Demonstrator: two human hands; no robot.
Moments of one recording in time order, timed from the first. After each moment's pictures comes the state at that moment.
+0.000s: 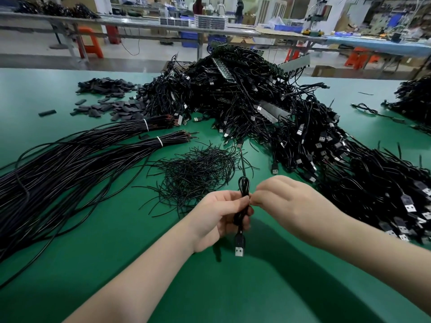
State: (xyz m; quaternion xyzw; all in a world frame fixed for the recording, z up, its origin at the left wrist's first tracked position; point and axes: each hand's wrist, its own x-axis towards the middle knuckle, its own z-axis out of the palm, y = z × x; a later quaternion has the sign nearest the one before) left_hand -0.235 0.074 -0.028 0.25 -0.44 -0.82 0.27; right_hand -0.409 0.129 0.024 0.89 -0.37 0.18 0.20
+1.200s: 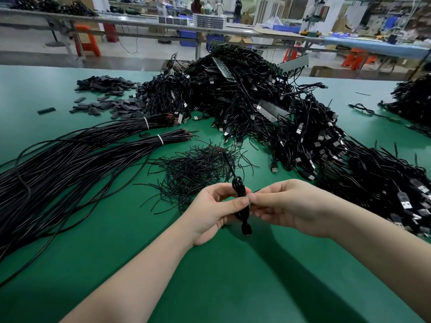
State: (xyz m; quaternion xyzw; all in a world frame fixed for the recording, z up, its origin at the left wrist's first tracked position) left_hand -0.232 0.069 -0.038 0.23 -0.47 -0.77 0.36; right_hand -0.392 0.125 0.034 0.38 -0.61 0.35 -0.60
